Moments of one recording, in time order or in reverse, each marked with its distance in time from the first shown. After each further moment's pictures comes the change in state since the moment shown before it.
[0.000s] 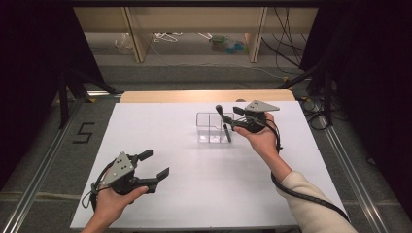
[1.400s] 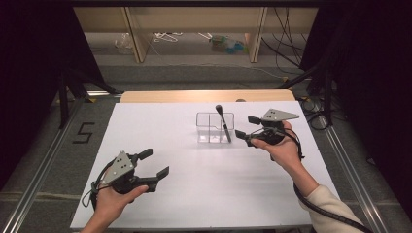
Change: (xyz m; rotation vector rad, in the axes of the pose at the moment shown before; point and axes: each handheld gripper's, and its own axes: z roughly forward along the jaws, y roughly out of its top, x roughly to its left) left arm 0.002 0.001 0.001 -0.003 0.002 0.008; right arm 0.003 -0.010 -0.062 0.065 0.094 0.011
